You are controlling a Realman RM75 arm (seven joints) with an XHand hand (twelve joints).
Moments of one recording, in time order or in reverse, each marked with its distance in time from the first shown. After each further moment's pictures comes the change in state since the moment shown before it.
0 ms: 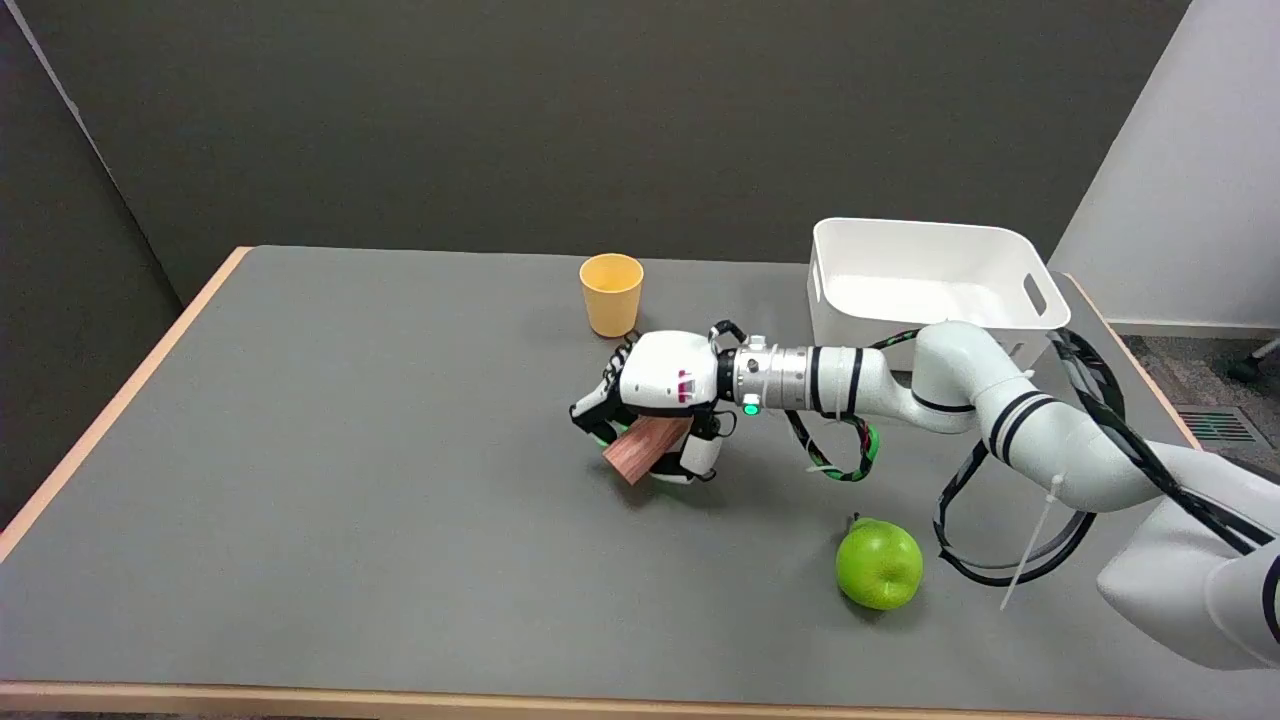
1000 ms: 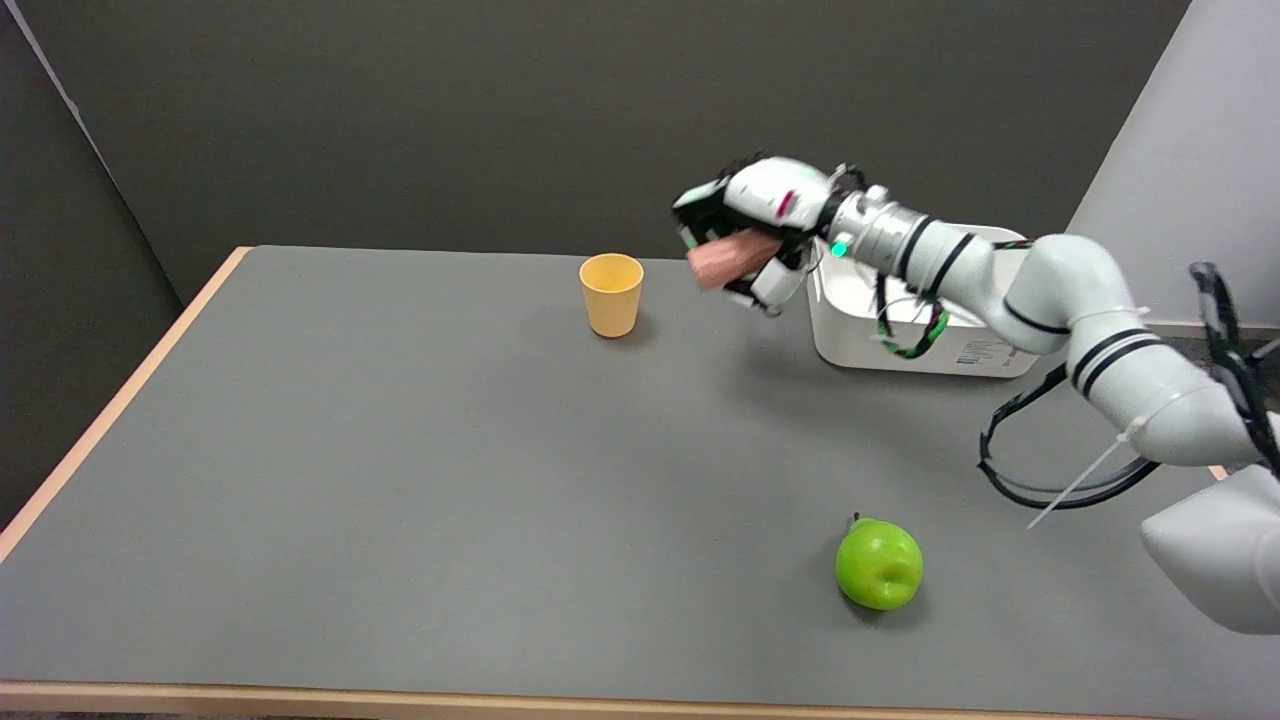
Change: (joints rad) arm 0.028 0.130 0.293 0.100 0.017 0.223 0.164
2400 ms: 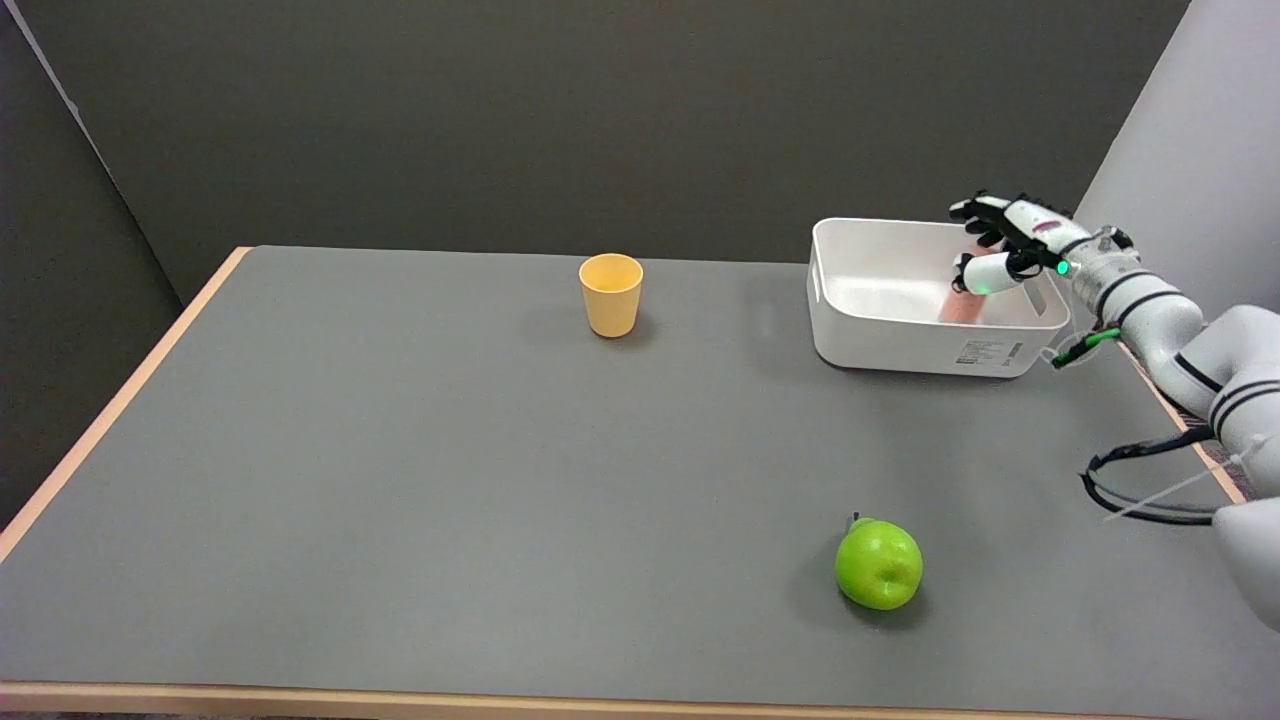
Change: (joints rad) arm -0.105 0.124 0.373 -0.402 0.151 0.279 -0.010
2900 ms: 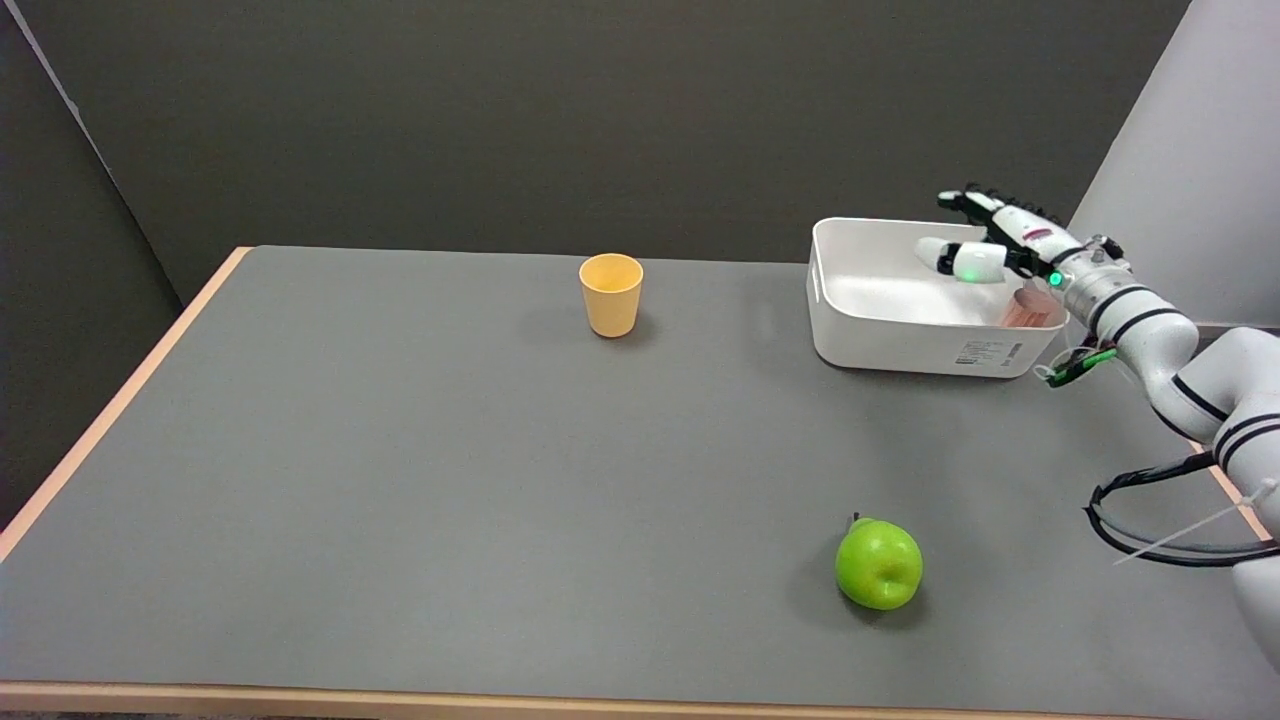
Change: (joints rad) arm -0.161 -0.016 0.083 0.195 0.015 0.002 0.051
